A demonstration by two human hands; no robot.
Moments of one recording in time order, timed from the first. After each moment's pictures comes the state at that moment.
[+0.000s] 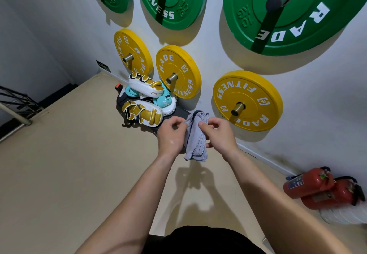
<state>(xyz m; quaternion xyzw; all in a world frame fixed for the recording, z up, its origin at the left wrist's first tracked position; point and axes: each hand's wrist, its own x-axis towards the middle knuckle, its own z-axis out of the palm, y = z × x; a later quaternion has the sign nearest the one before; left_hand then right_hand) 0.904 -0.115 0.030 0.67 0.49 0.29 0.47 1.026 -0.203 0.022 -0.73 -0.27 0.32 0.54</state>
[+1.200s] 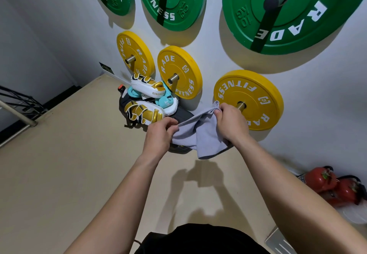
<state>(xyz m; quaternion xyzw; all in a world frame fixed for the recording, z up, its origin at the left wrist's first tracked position) 0.868 -0.099 0.036 0.81 0.44 0.22 0.32 1.065 -0.204 0.036 -0.87 -0.39 0.06 0.28</state>
